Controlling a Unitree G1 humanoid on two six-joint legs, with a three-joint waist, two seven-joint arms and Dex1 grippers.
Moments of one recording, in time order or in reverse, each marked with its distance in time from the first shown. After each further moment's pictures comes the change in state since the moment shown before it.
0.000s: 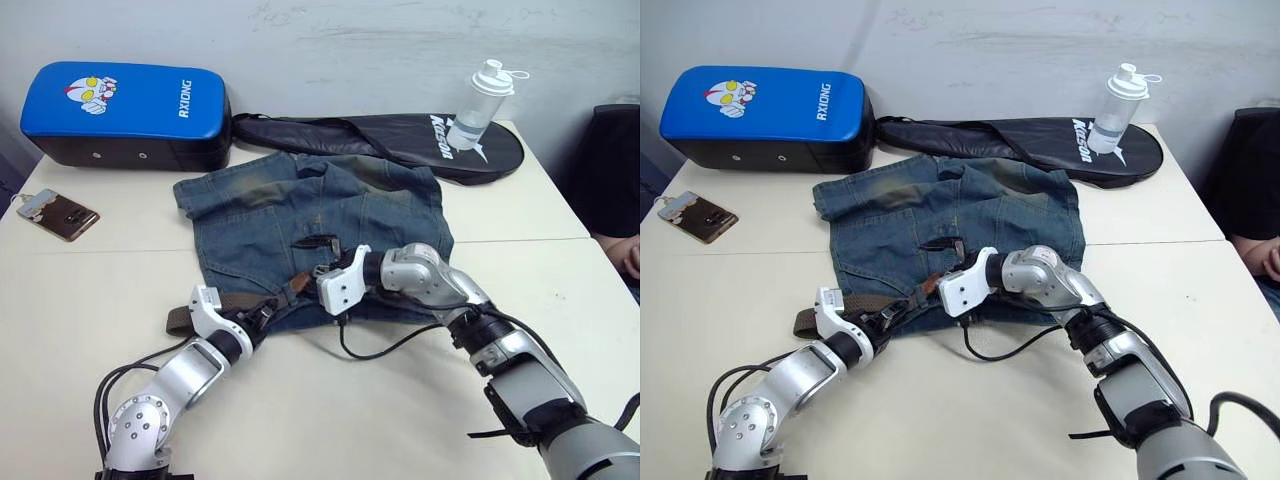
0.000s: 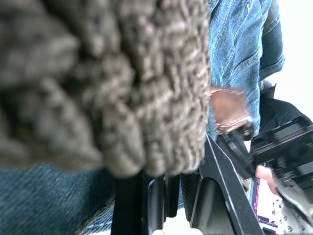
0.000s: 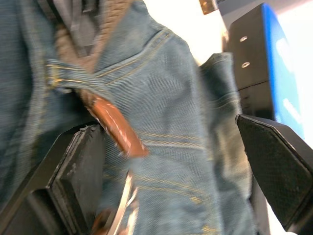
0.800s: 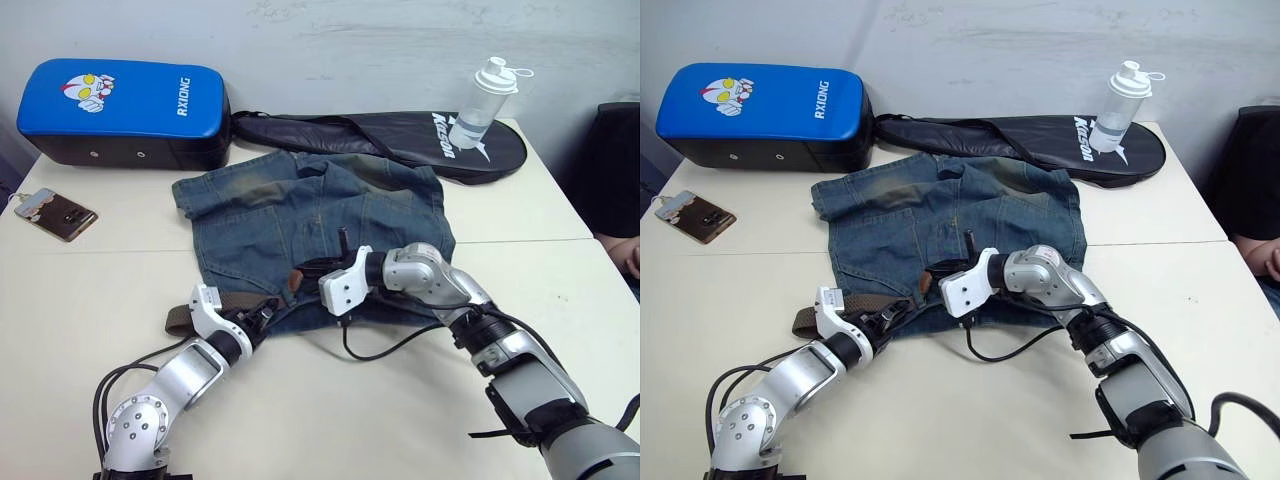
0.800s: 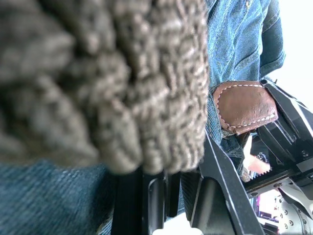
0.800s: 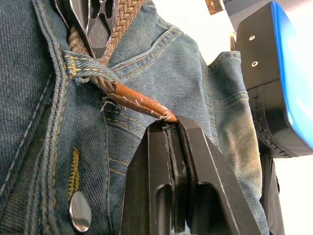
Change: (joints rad) left arm -0.002 0.013 0.011 0.003 0.014 0.029 -0.031; right arm 0.027 -0.012 -0.002 -0.001 0.046 -0.017 0.043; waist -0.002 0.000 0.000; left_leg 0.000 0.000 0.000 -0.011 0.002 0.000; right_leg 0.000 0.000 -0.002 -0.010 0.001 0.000
